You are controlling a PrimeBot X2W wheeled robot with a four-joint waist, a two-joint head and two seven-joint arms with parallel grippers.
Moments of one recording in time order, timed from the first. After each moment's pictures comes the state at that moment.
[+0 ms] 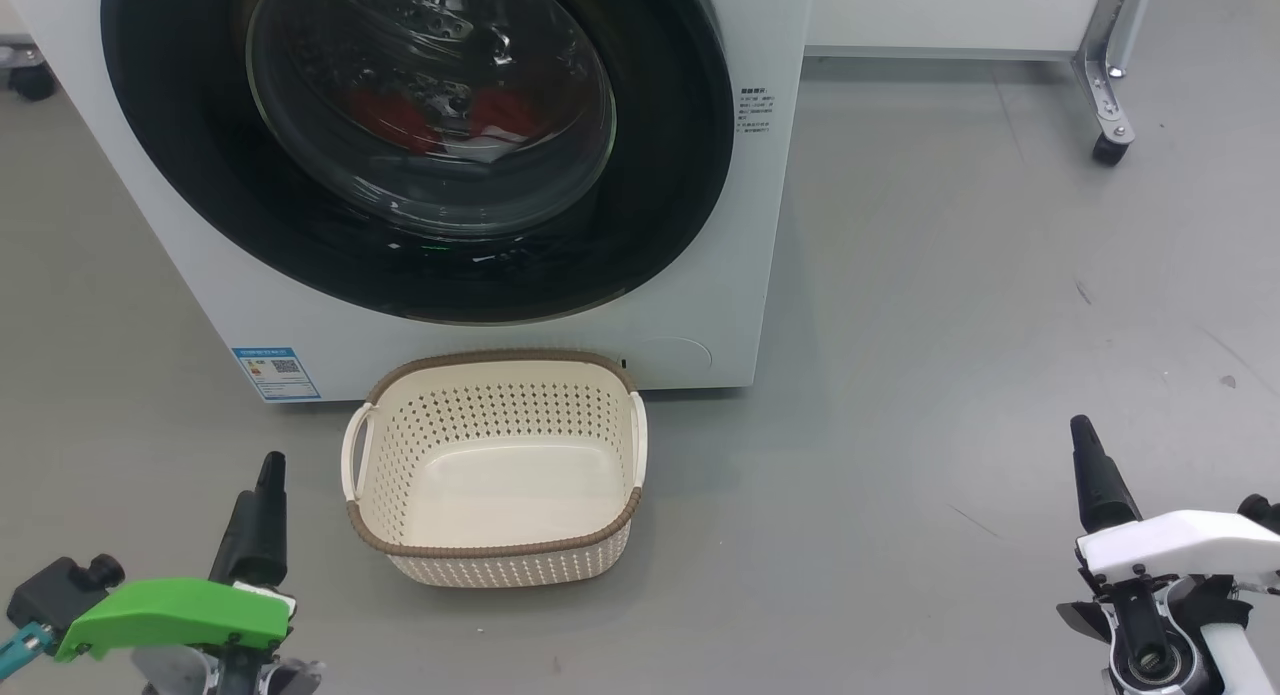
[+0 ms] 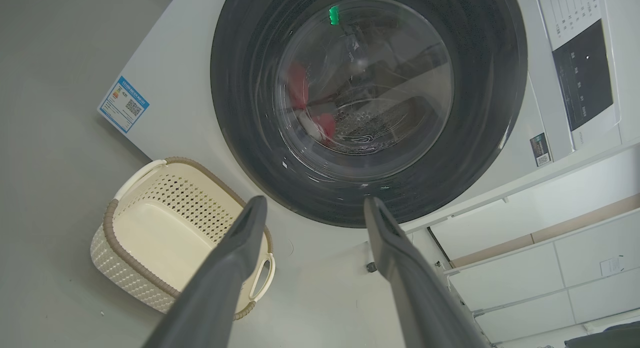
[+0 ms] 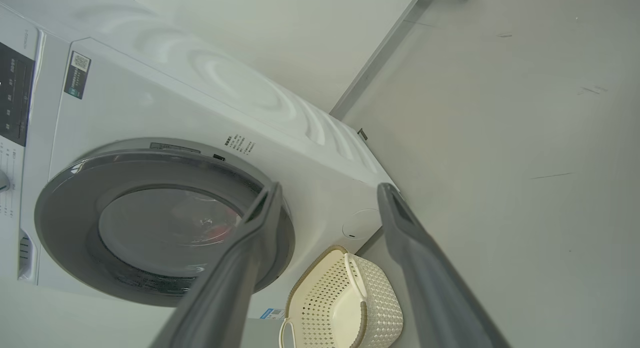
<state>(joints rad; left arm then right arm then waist) -0.06 0.10 -0.05 0.27 -1.27 -0.12 -0.02 -0.05 -0.11 0.01 0.29 1.22 0.11 -0.02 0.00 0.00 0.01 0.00</state>
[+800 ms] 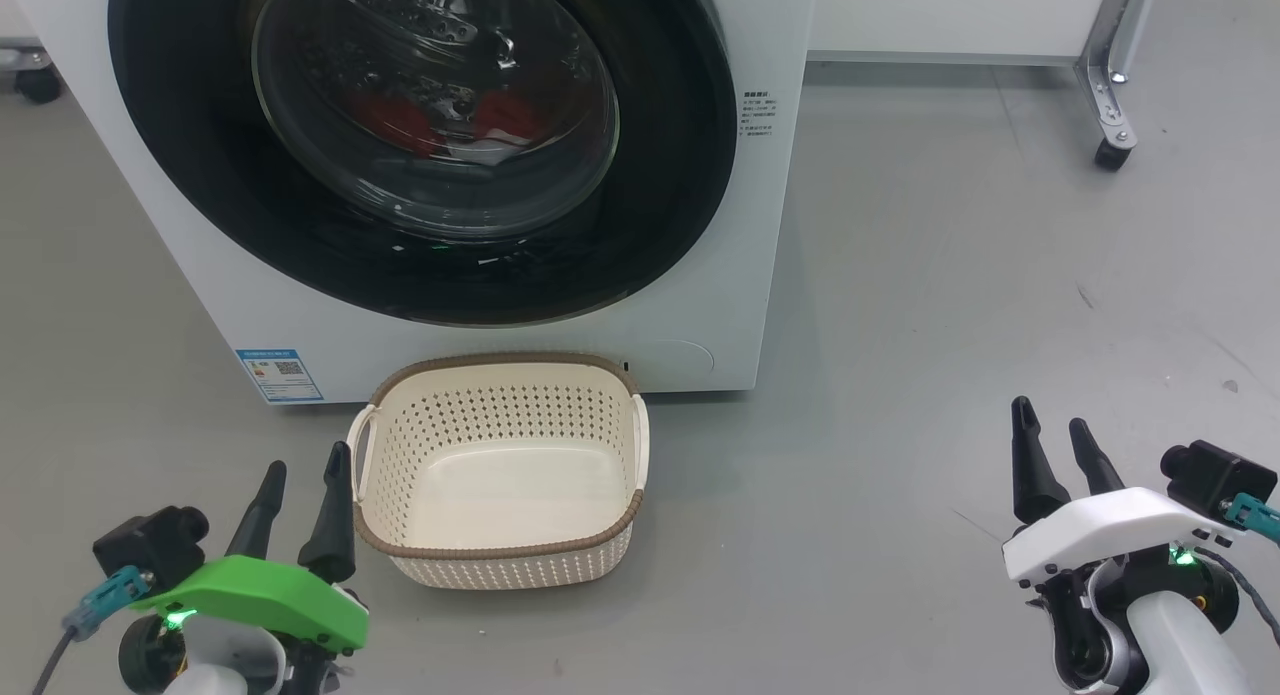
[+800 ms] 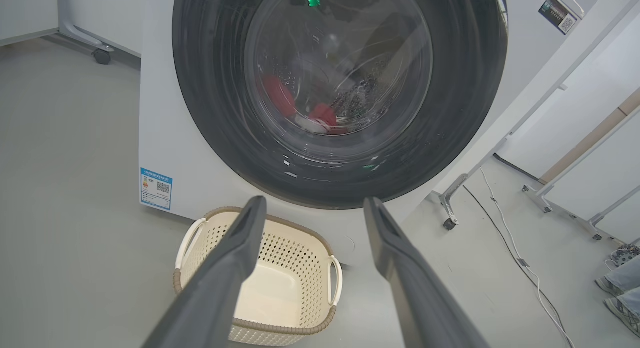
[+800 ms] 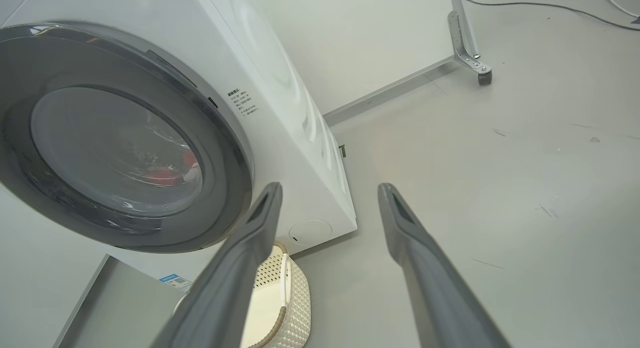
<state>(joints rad) -0.10 0.16 -0.22 0.26 -0.83 -0.04 -0.11 -0.10 -0.15 0.17 0.29 0.80 0.03 -0.11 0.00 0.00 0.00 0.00</state>
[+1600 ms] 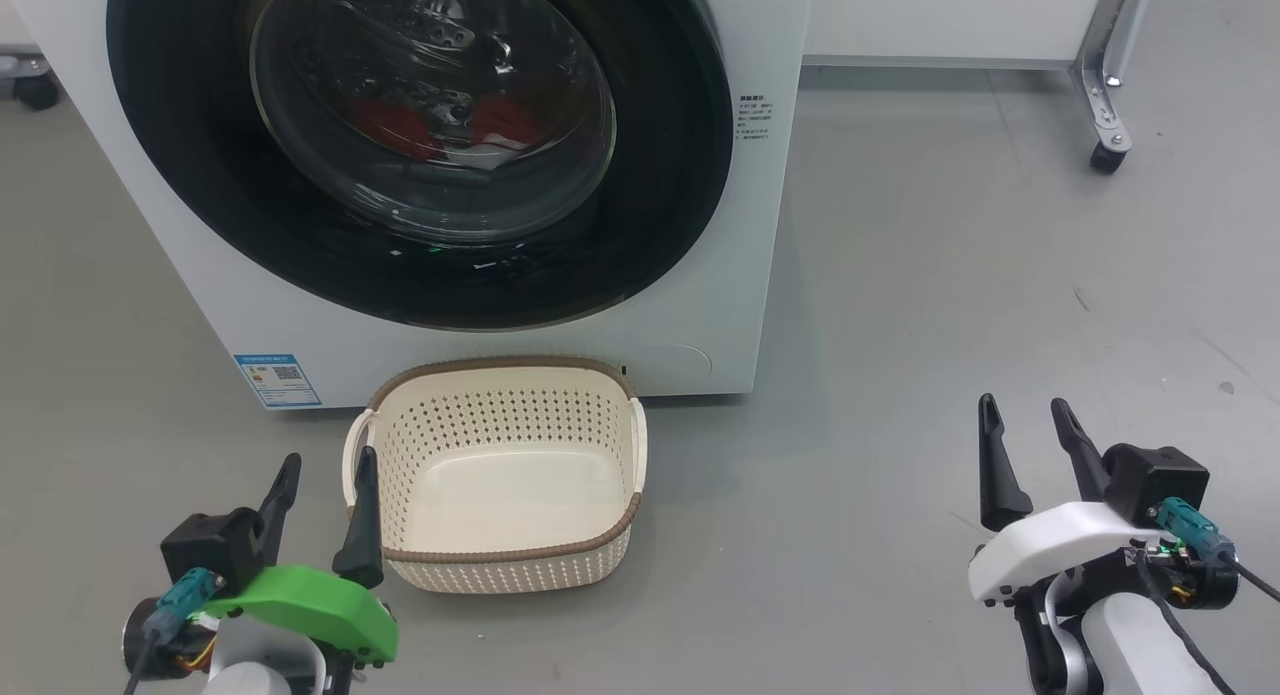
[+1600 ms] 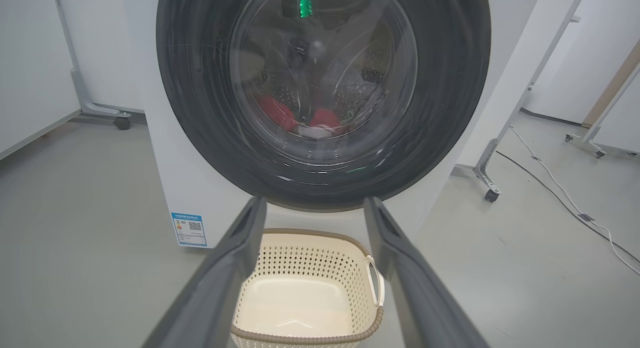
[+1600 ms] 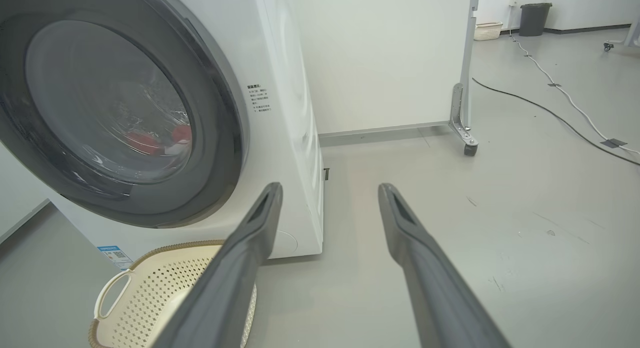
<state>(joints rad) -0.13 0.16 -0.30 0.31 -0.59 0.03 -0.20 -0.10 -0.16 0.24 0.30 0.51 -0.02 -0.19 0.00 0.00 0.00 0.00</state>
